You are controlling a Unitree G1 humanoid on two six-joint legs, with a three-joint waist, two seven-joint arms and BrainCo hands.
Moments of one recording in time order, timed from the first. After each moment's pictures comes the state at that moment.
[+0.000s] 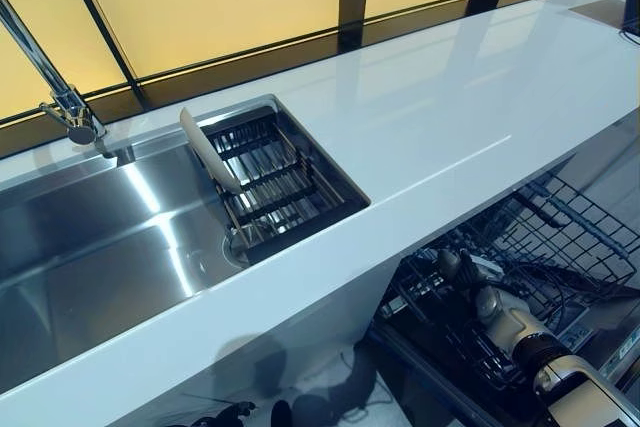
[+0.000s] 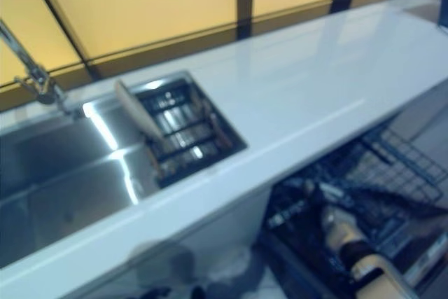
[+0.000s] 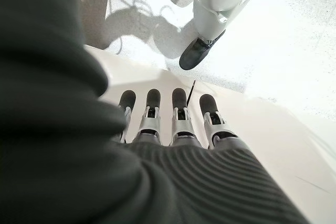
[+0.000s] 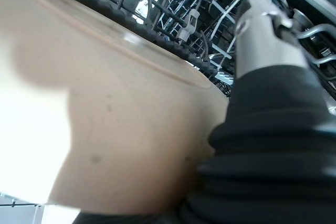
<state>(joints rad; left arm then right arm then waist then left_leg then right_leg) -0.24 0.37 -0.50 0.98 0.10 0.01 -0.09 -0.69 -0.59 0.45 0.83 -0.40 0.21 -0.18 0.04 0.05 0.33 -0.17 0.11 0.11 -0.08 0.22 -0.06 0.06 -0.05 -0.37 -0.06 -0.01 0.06</state>
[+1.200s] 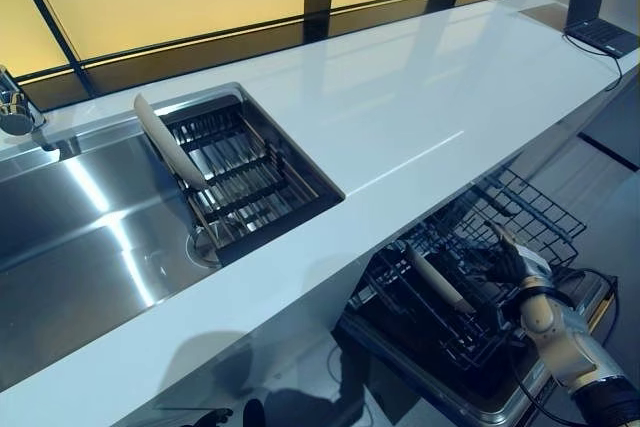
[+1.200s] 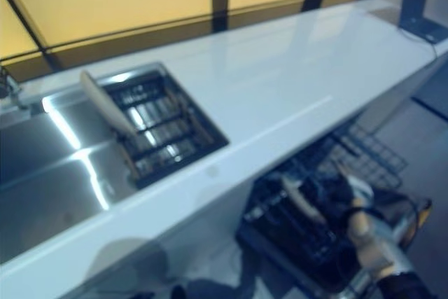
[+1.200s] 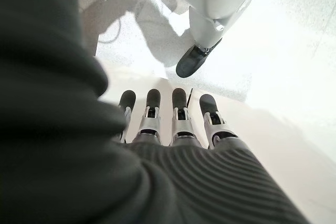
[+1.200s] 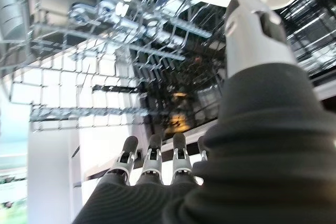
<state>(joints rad) -0.17 0.41 -0.37 0.97 0.14 0.01 -0.08 -0.30 -0.76 0.08 0.19 -0.37 0.22 -0.18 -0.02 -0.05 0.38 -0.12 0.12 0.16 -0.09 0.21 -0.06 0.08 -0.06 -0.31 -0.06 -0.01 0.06</state>
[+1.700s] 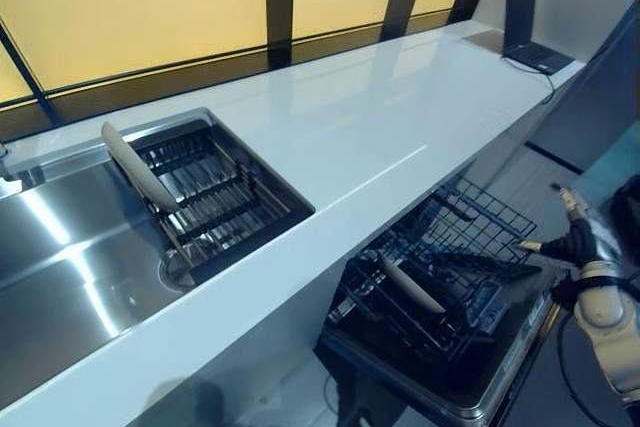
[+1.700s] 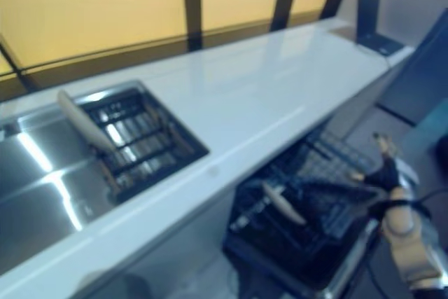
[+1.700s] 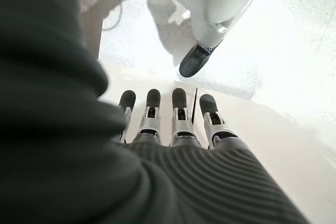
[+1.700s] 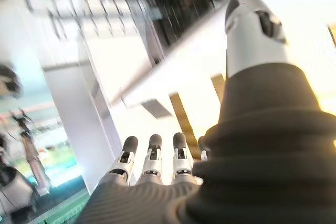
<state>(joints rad) -0.08 0.39 -0.32 1.01 0.14 0.01 -0.07 -0.18 -0.86 -0.18 -0.05 -0.21 0.17 -0.24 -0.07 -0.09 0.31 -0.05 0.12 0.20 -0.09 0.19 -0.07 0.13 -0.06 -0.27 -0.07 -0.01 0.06</state>
